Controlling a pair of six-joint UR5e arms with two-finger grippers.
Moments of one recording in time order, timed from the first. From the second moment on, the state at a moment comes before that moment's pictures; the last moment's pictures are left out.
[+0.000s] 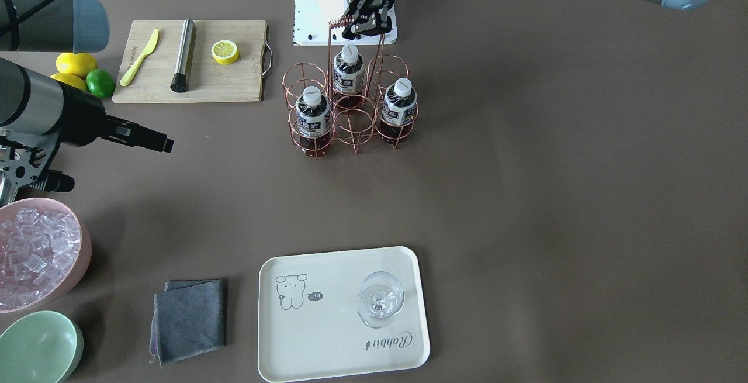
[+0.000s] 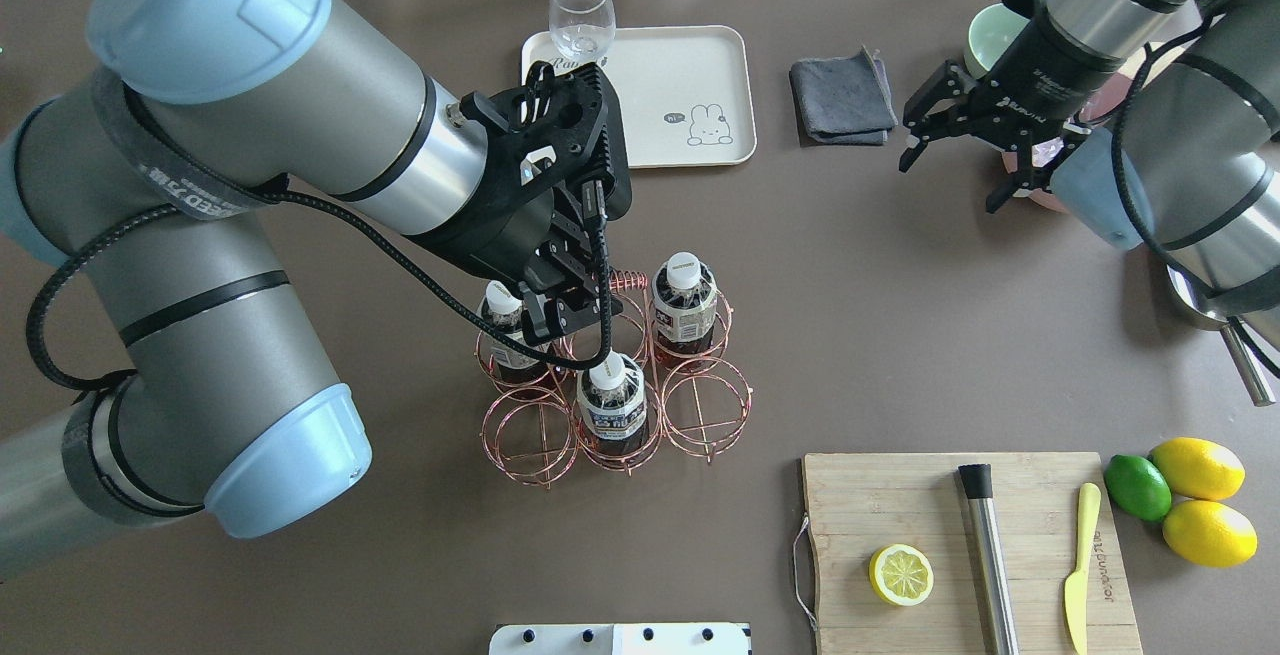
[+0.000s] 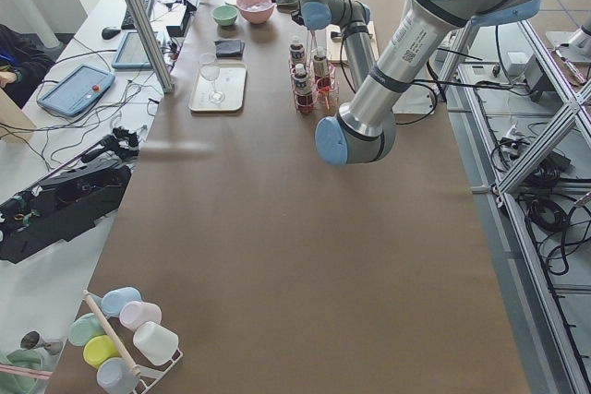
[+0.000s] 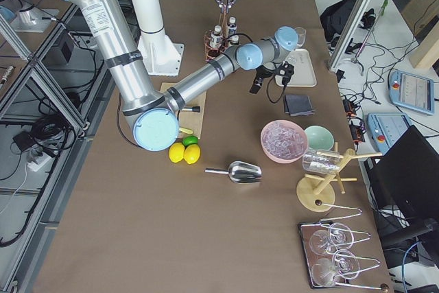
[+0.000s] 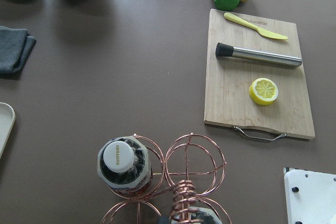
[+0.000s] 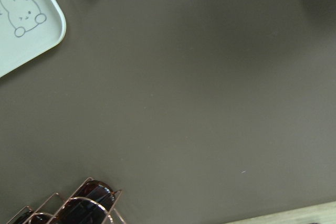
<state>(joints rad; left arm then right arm) -0.64 -2.31 -2.00 -1.63 -2.21 0.05 1.05 -1.11 1.76 -1.81 2.59 1.03</state>
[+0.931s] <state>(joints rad) -0.65 -2.30 -2.00 -1.63 -2.21 0.05 0.83 -0.77 1.63 -1.81 2.54 1.48</state>
